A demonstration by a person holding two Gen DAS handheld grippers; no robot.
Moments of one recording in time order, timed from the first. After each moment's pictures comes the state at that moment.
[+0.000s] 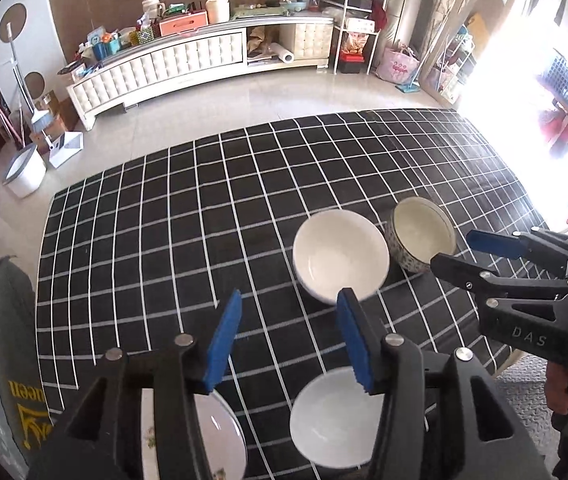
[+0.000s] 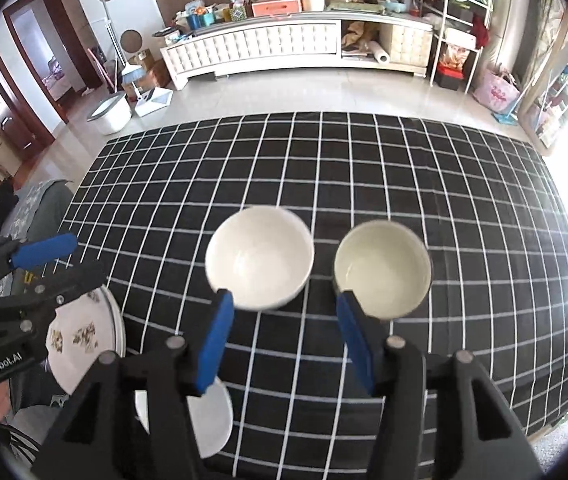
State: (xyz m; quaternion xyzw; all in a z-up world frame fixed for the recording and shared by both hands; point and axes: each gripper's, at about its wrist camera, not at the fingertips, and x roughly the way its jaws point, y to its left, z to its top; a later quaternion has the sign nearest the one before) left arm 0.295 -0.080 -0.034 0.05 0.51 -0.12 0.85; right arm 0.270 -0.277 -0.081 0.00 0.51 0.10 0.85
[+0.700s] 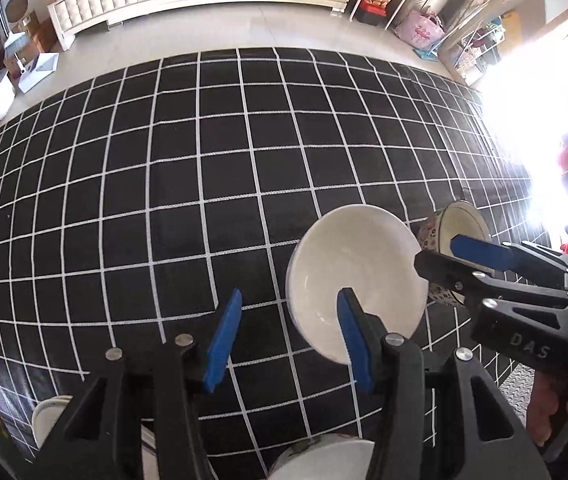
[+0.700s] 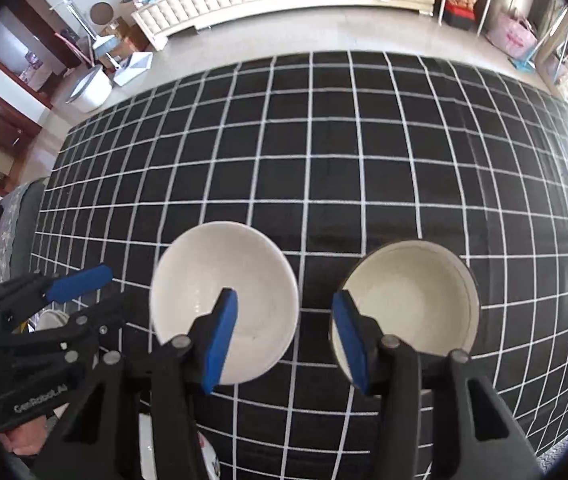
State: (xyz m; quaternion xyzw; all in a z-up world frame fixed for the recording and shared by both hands) left arm 0.388 -0.086 -0.128 -0.03 0.62 -0.13 0.77; right arm 0.354 -0.281 -0.154 0.04 0.62 0.10 0.78
